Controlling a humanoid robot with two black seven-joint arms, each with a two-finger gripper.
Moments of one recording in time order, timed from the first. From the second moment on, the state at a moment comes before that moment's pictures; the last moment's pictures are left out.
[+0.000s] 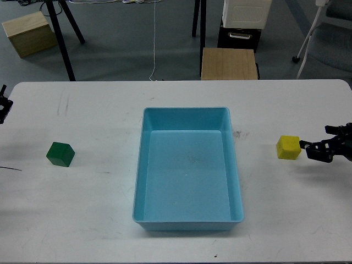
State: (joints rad) left arm -0.49 0.76 -0.72 -1.04 -0.65 -0.31 -0.29; right arm 0.79 -0.92 0.12 1.18 -1.77 0.00 0.25
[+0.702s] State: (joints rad) left arm -0.48 0.76 -0.72 -1.03 -0.63 -0.31 -0.29; right arm 0.79 -0.80 0.09 1.12 -1.76 -0.03 0.25
